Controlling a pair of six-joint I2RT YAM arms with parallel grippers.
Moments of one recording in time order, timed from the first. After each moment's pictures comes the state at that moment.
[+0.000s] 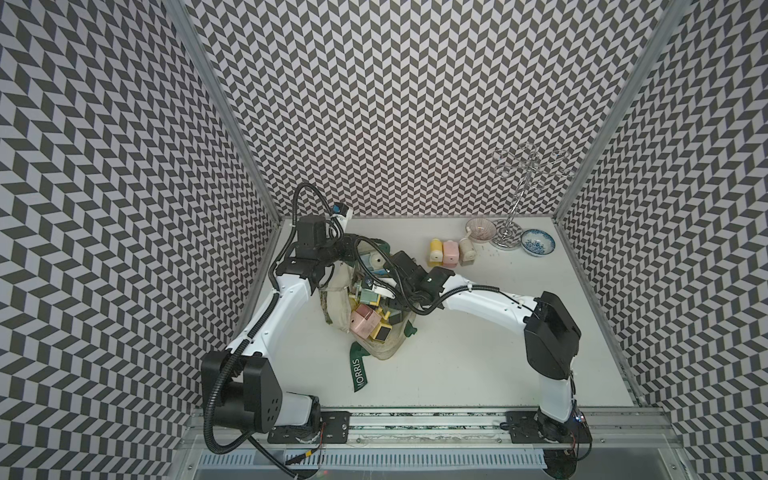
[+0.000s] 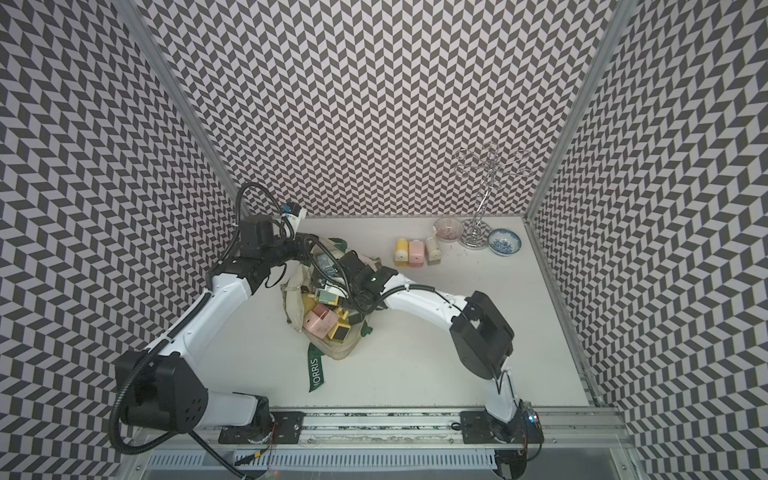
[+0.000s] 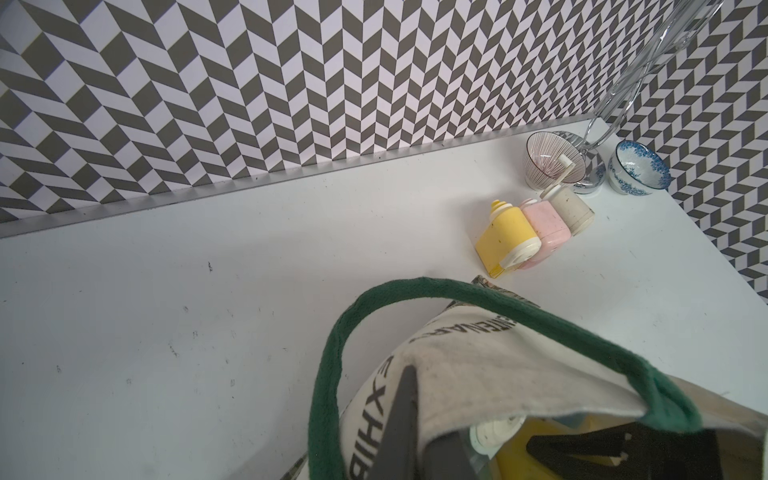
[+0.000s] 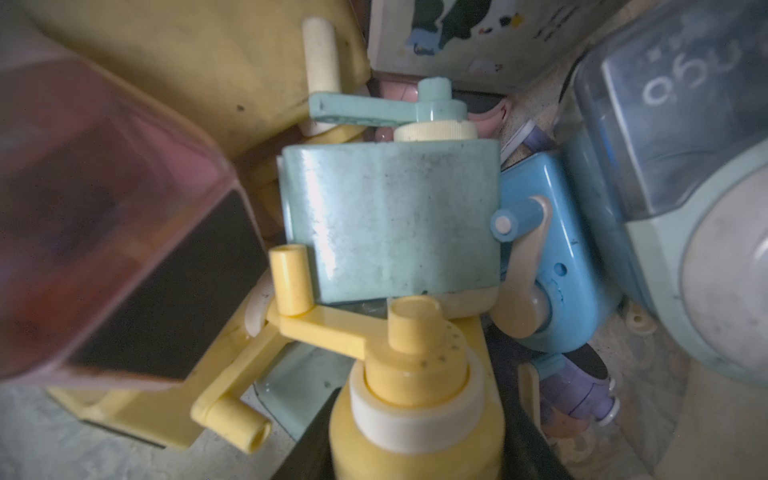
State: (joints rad) left arm -0.14 1.39 1.17 -0.25 0.36 -0.16; right arm 0.91 1.95 1.61 -0.56 0.06 -0.57
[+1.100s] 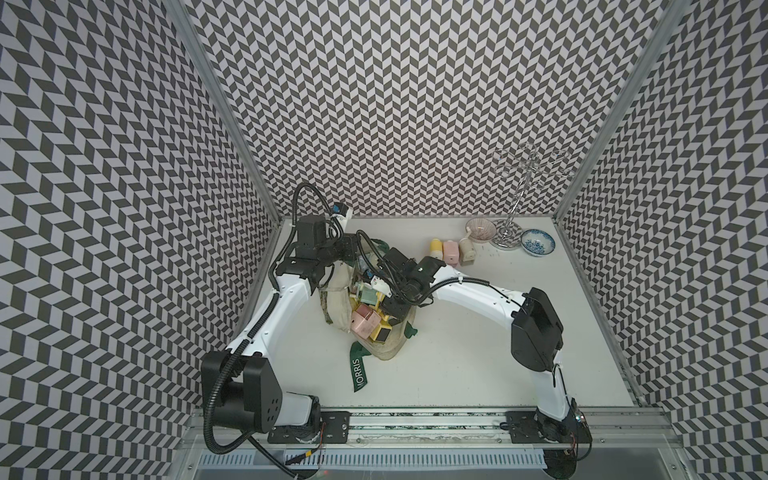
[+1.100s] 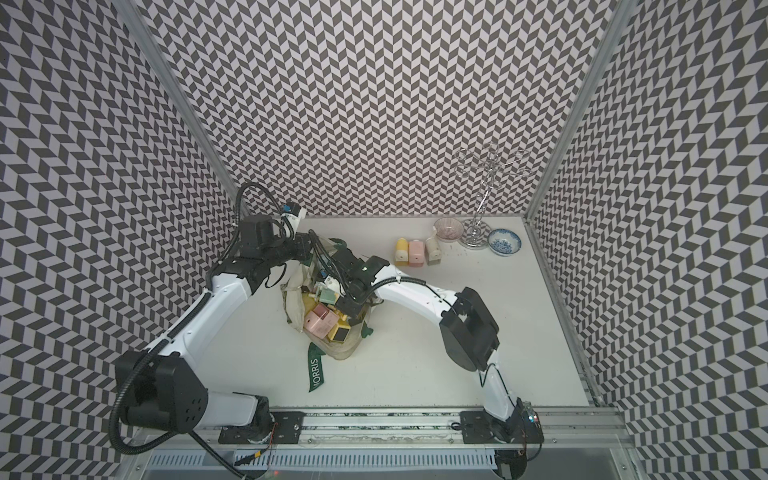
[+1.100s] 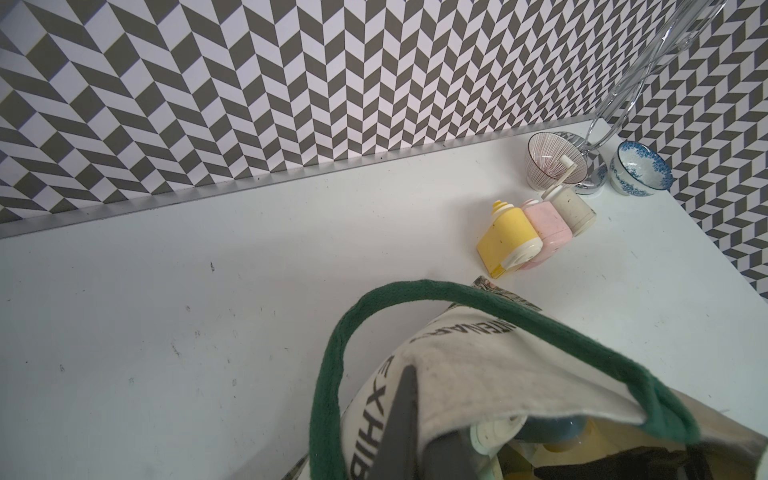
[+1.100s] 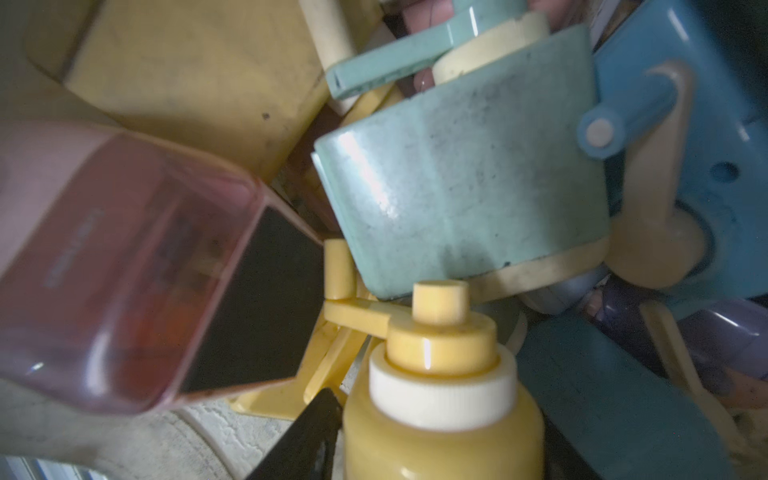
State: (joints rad) left arm -0.14 1.39 1.17 -0.25 0.36 -0.16; right arm 0.90 2.07 1.81 -0.86 -0.08 -0.22
